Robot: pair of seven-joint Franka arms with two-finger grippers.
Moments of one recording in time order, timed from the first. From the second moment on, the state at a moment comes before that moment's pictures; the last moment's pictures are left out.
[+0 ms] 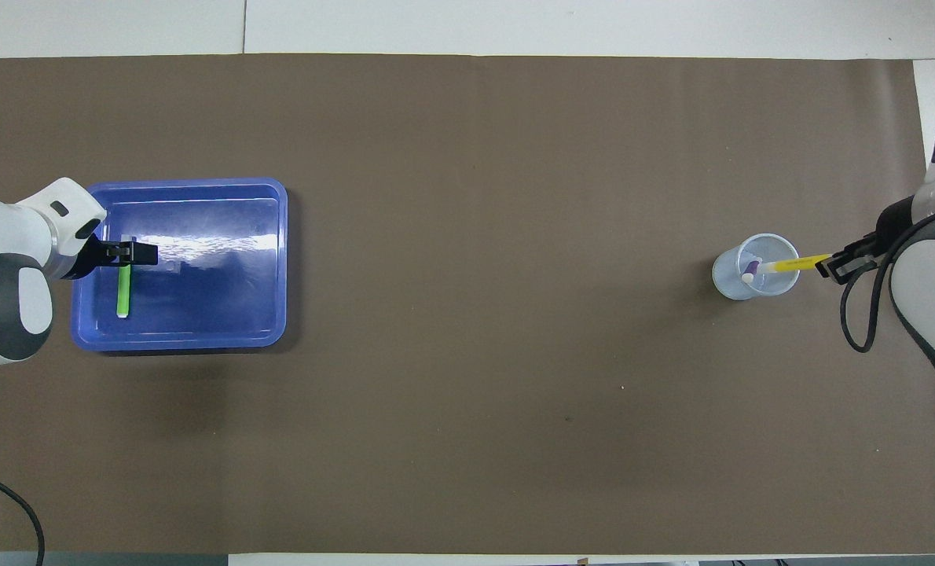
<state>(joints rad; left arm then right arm) 0.14 0.22 -0.04 -2.12 0.04 2.44 0.14 -0.06 0.03 -0.05 -1.89 0.01 1.83 -0.58</state>
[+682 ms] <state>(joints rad) 0.16 0.26 -0.06 -2.12 0.06 2.45 0.14 -0.06 0.02 -0.04 -1.85 0.19 1.76 -0.58</state>
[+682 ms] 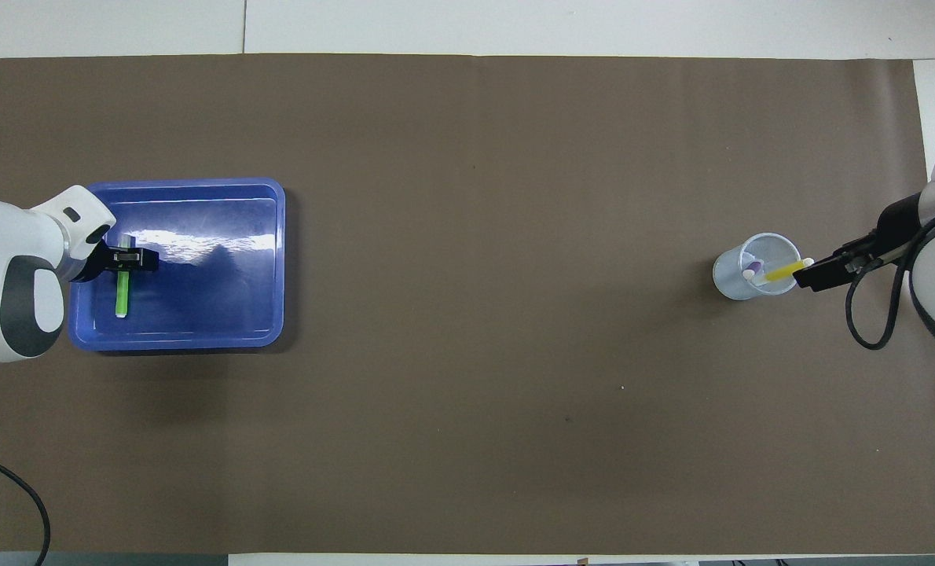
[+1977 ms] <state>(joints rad) -0.28 0.14 -0.08 -1.87 -0.21 2.08 -1.04 0.11 -0.05 -0.02 -2.02 1.04 1.97 0.04</state>
